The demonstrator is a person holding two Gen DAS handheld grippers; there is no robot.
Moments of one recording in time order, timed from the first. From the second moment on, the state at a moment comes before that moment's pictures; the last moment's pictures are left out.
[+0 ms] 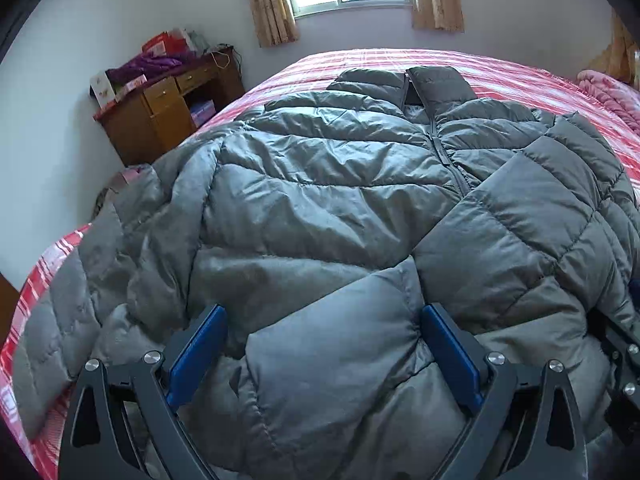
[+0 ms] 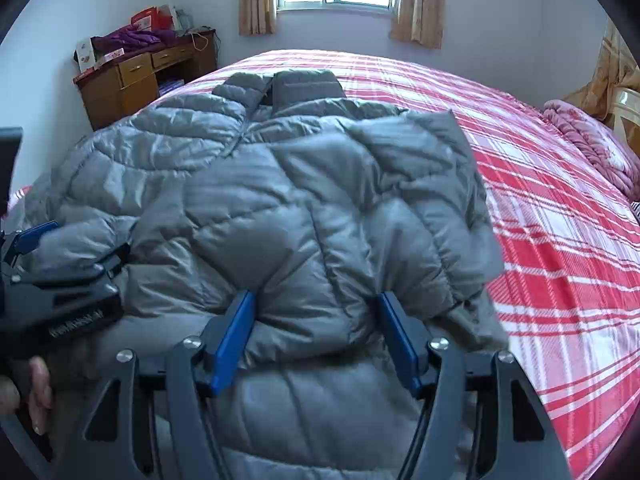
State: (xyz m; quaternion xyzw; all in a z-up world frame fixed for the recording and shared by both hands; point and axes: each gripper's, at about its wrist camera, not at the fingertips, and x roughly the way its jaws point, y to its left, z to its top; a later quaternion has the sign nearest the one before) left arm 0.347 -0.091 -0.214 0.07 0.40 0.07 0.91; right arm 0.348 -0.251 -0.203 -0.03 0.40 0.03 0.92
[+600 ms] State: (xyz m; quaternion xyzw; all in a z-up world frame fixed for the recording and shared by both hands) left arm 0.298 -0.022 -0.138 0.05 0.36 0.08 0.93; right arm 0.355 -0.253 -0.211 -0.04 0.41 0.02 0.91
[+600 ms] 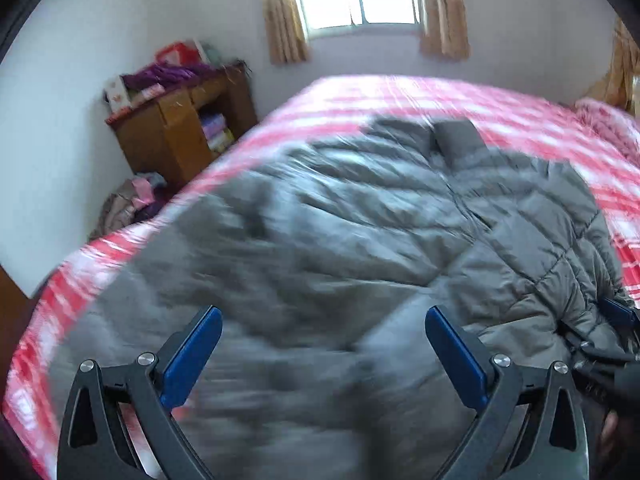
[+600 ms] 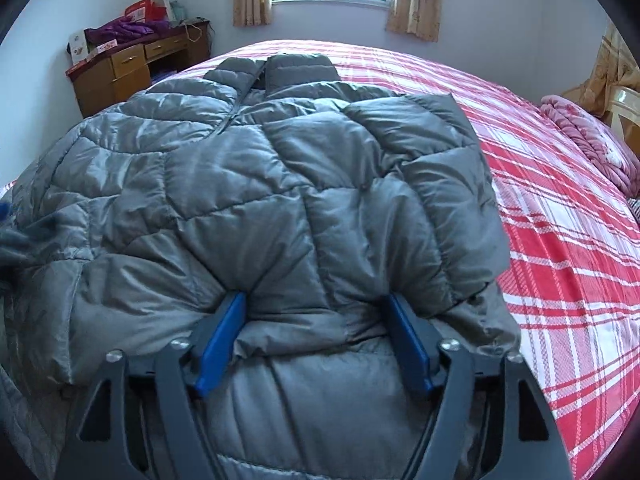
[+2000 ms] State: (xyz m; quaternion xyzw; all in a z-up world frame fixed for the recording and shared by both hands) left arm 0.257 0.079 -0.018 0.04 0.28 0.11 0.95; right arm 0.236 -0.310 -0.162 0.05 0.30 -0.01 0.95
